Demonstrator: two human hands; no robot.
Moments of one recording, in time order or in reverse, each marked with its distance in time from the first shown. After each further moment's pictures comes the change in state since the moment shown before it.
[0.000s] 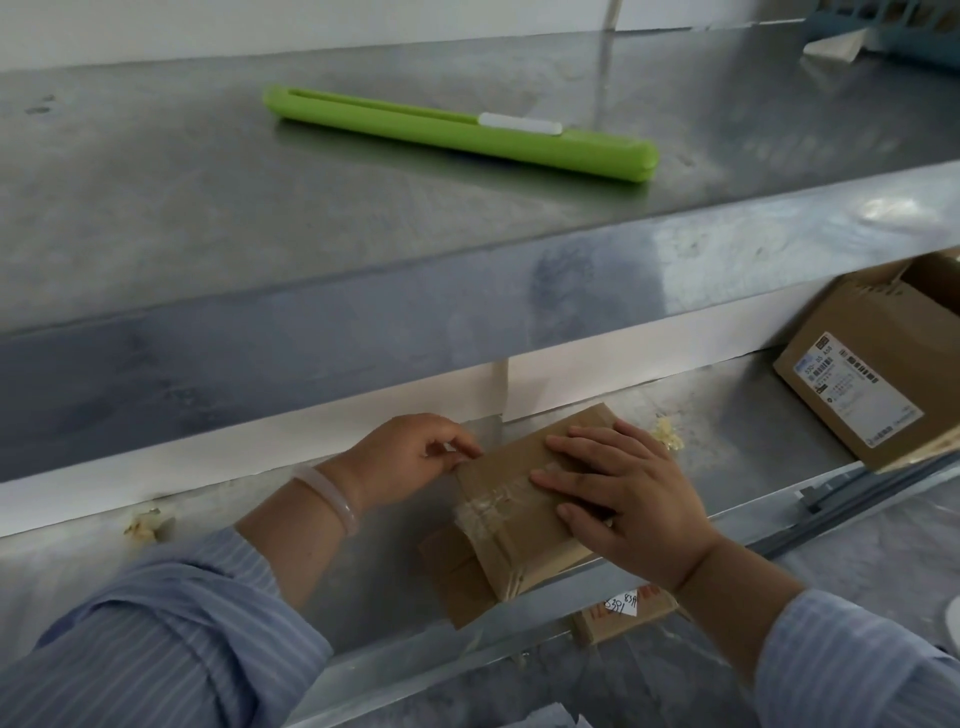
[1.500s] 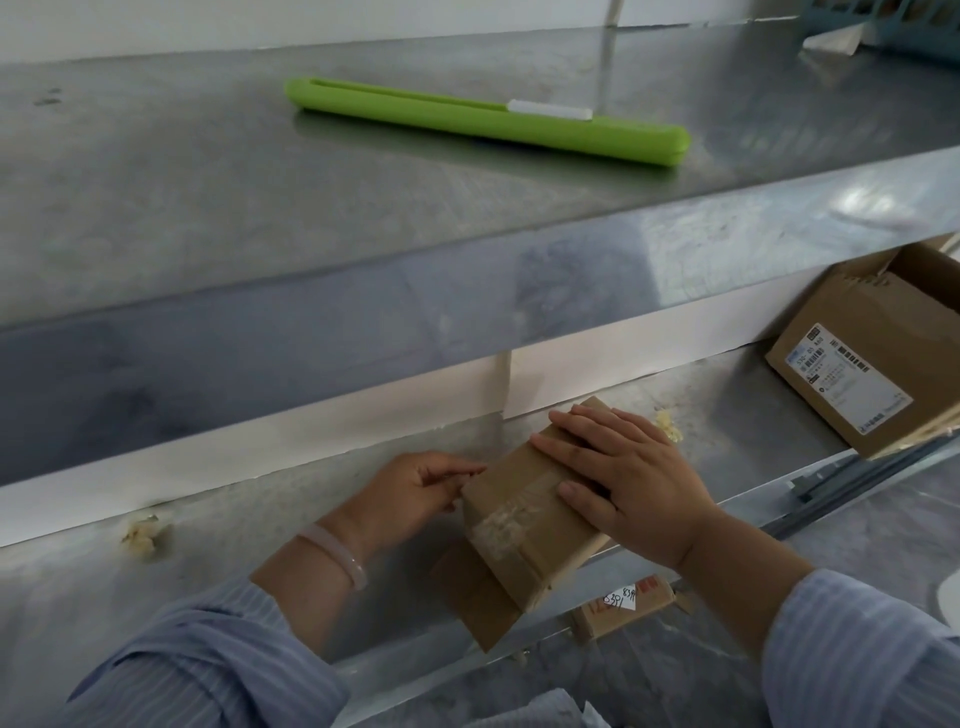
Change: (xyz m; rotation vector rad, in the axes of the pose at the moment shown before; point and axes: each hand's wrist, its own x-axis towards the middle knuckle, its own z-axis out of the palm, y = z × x) left_hand -0.026 -0.004 0.035 -0.490 0.066 -0.182; right_hand 0.011 -0.008 -0.010 -0.162 -0.262 0.135
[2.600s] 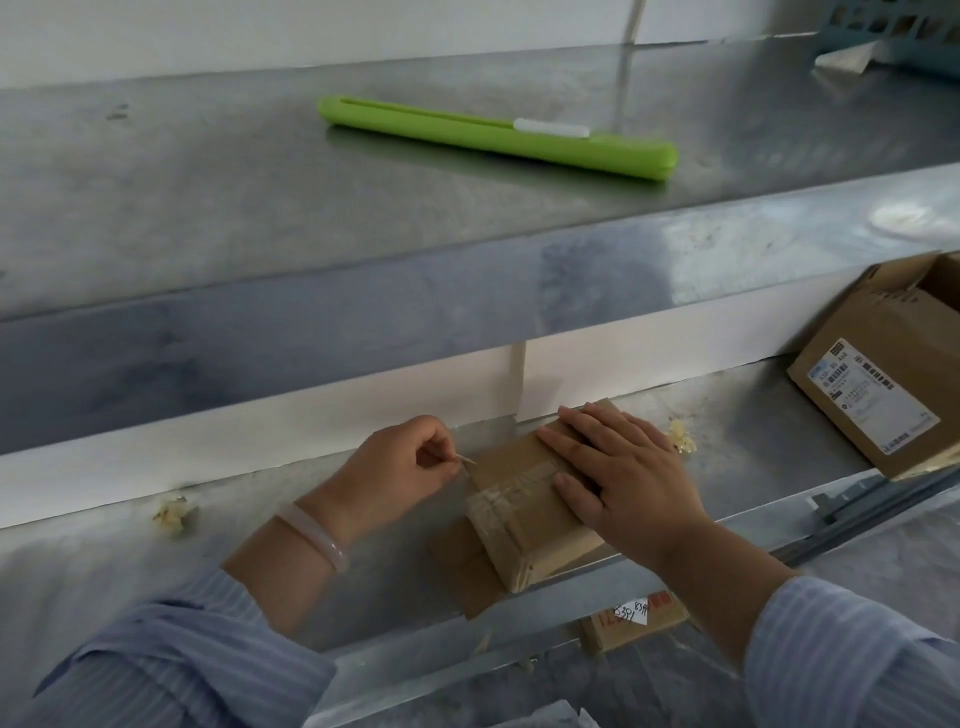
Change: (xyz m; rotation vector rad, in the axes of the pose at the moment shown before) left_hand -0.017 0.032 -0.024 0.448 0.167 0.072; right_hand 0.007 -0.012 0.010 -0.014 0.145 0.075
